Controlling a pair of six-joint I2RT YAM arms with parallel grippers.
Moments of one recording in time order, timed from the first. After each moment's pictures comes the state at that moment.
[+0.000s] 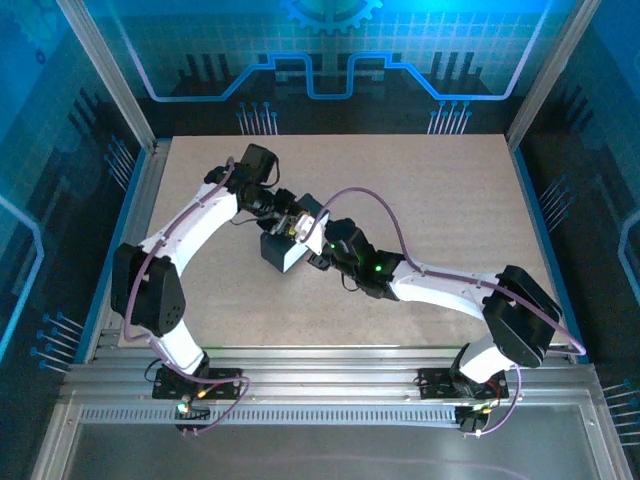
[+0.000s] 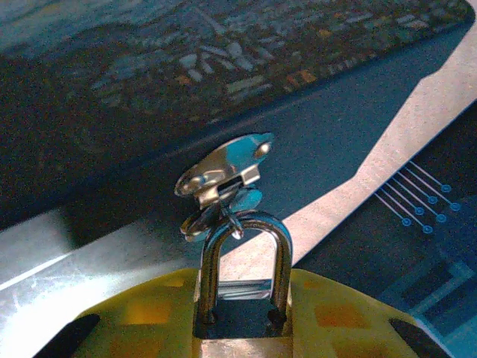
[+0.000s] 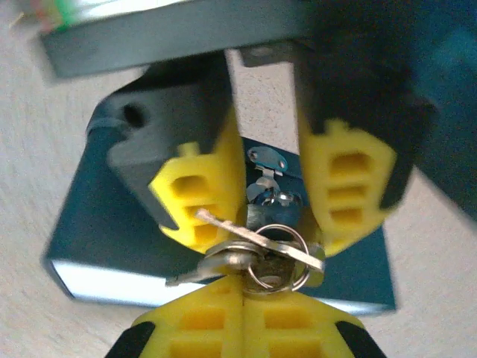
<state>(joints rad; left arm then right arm) -0.34 1.69 1.47 -0.88 0.56 -1.32 0.92 1.52 0.94 0.16 0.23 -0.23</state>
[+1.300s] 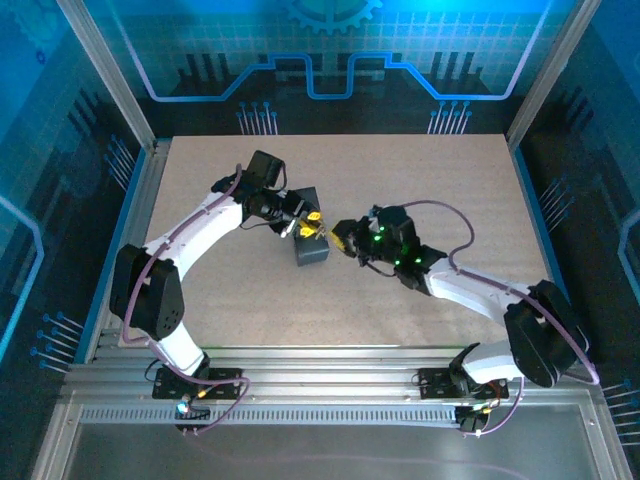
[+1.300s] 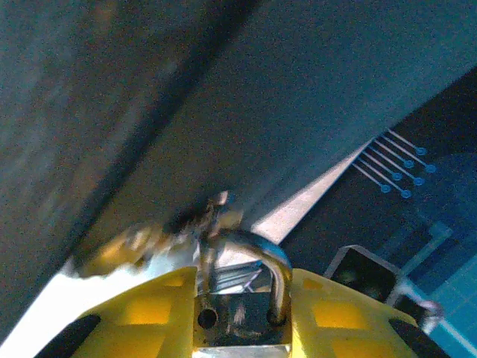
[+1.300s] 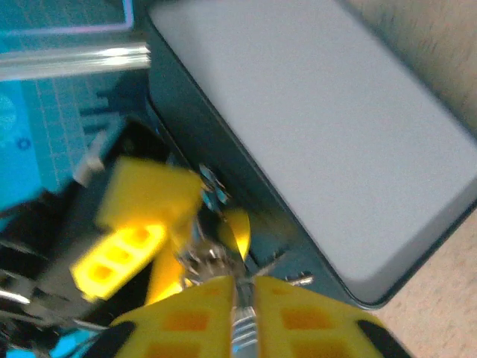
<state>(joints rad) -0.38 1.67 1.37 -0.70 0.62 -1.35 0.59 1.36 0.75 0.23 -0.28 1.49</state>
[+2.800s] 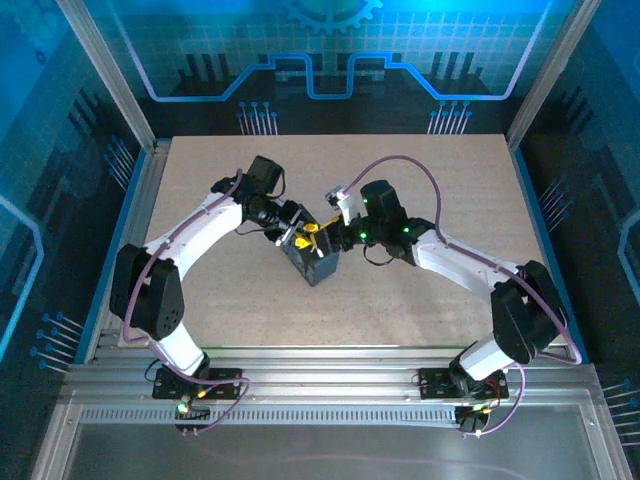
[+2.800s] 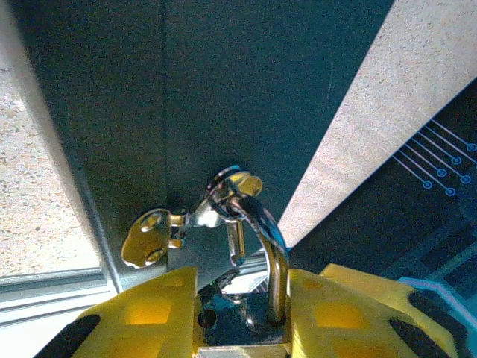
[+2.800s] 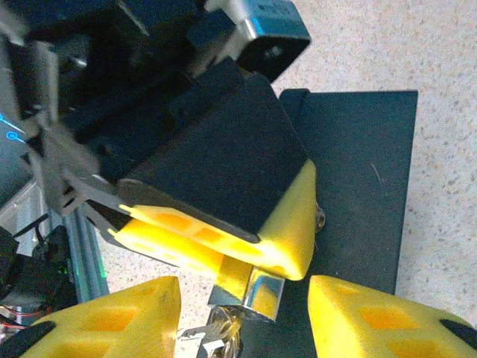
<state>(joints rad) -0.37 1.67 1.36 -0.81 0.64 -1.29 0.60 1.53 1.04 -0.11 -0.54 0.21</state>
